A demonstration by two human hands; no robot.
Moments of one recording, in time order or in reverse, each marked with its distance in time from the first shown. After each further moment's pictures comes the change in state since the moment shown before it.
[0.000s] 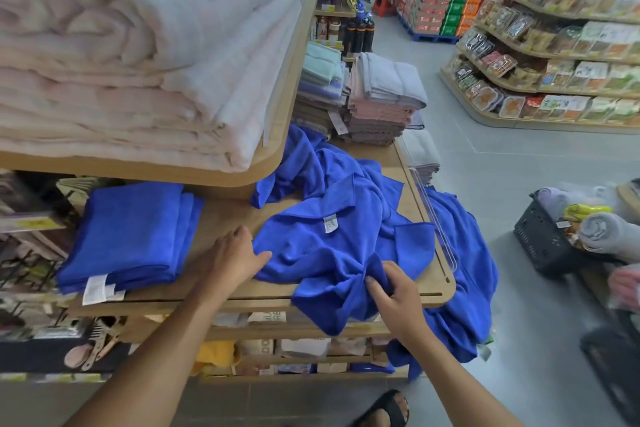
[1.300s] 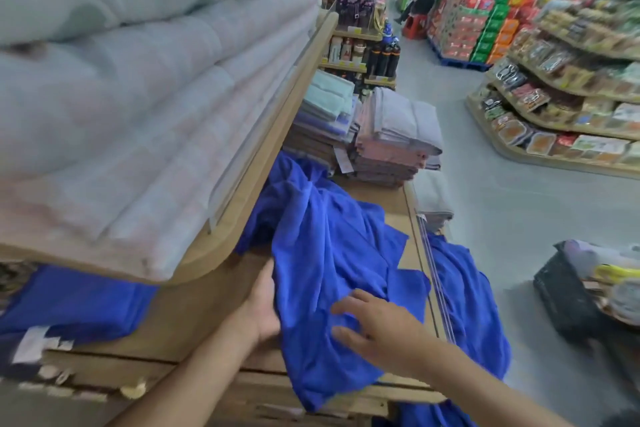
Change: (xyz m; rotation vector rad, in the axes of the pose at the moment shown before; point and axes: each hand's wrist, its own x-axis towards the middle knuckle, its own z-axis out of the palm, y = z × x) left_hand 0.037 0.108 0.030 -1.800 -0.442 -0.436; right_hand 0.119 -0.069 -0.055 -0.663 -0.794 -0.131
